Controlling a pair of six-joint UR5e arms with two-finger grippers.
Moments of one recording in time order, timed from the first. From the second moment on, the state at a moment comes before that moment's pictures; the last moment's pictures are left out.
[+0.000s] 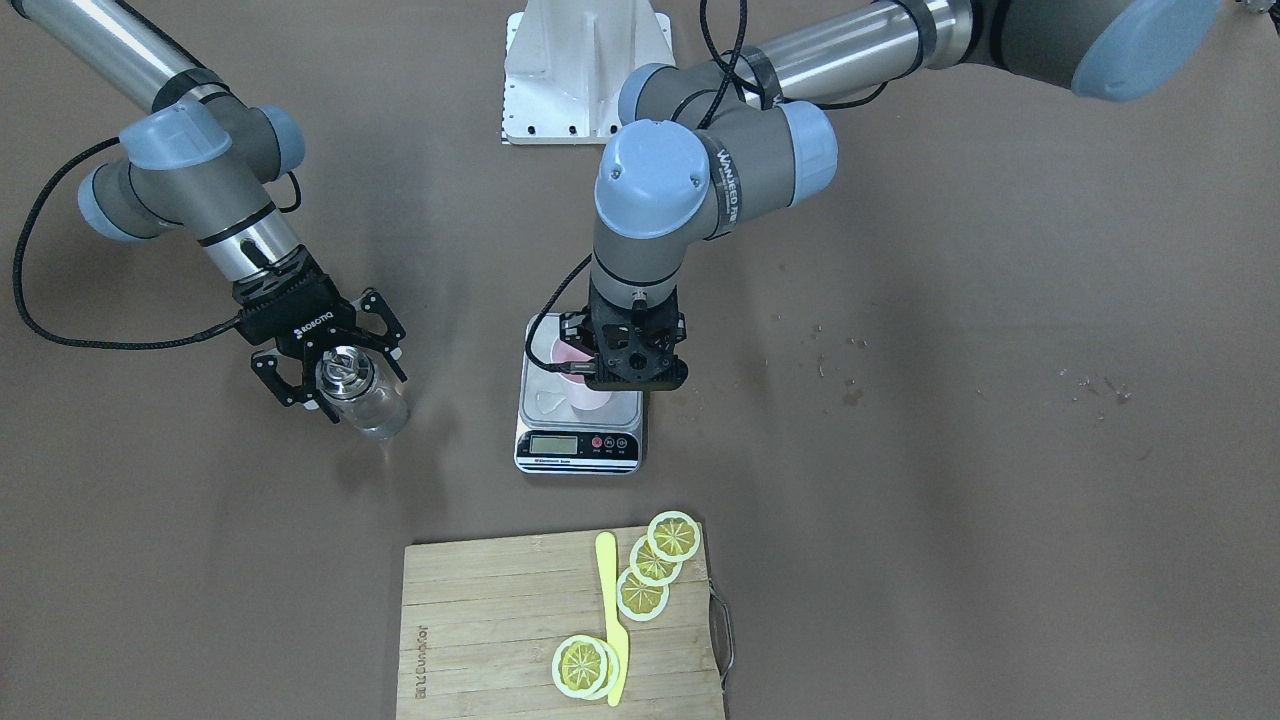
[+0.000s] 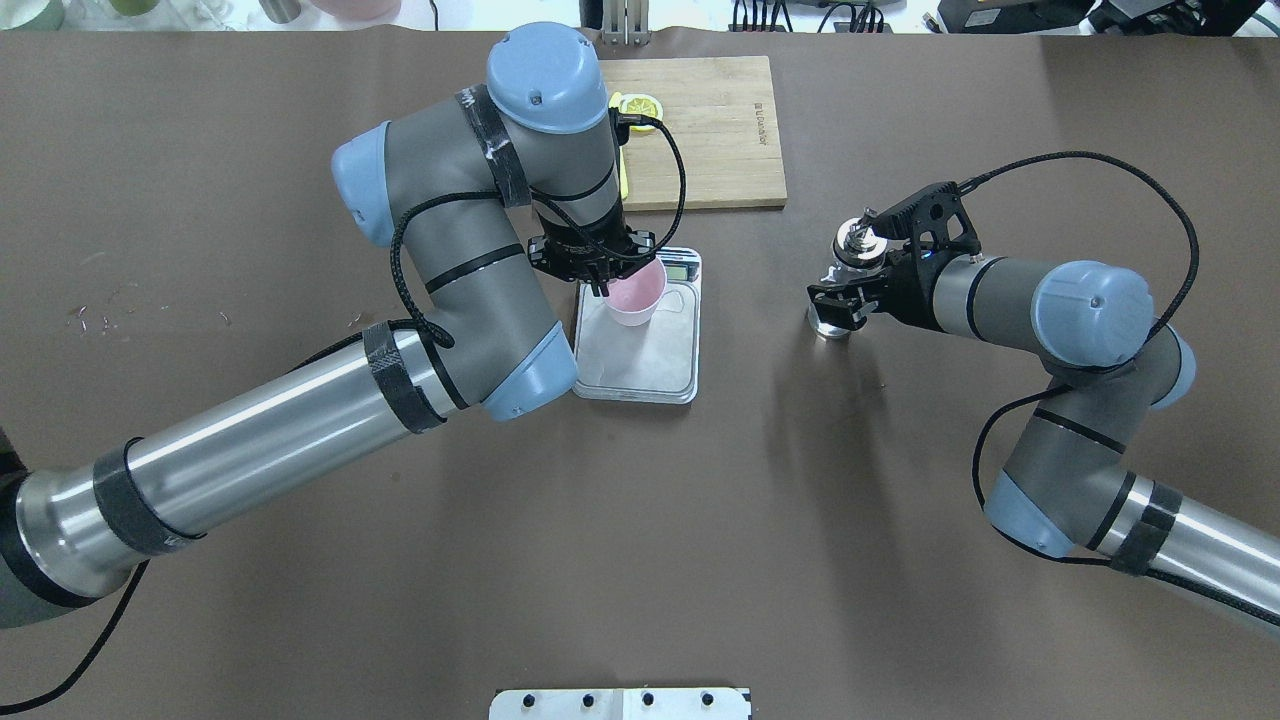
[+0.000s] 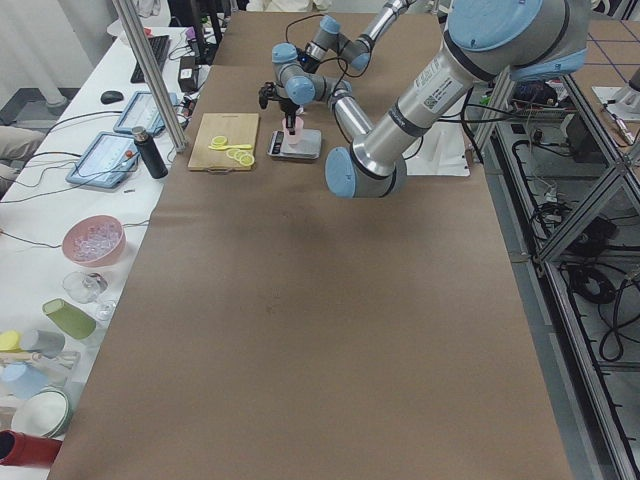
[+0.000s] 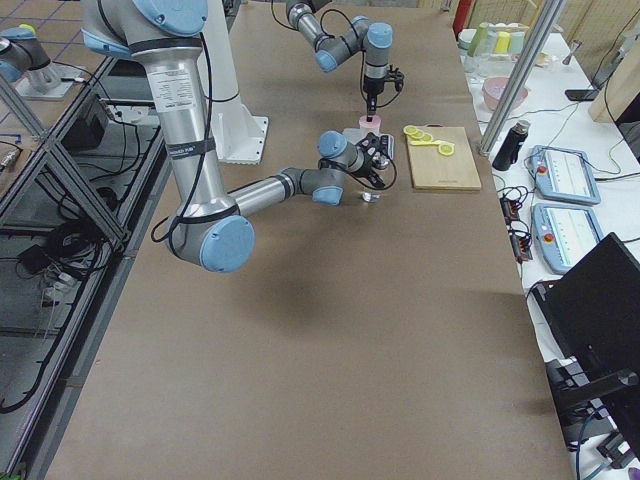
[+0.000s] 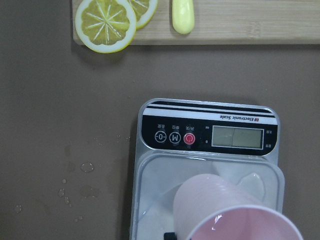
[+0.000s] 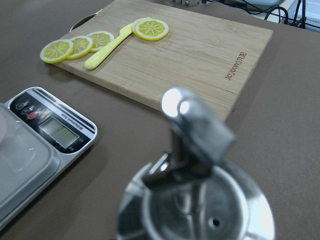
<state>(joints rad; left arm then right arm) -0.66 -2.54 -1.34 -1.61 -2.04 -1.13 0.66 -1.31 1.59 -0.58 1.65 0.68</state>
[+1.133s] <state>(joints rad) -0.65 -2.53 -1.36 -1.61 -2.05 -1.13 0.66 -1.30 1.58 -0.58 1.65 0.70</state>
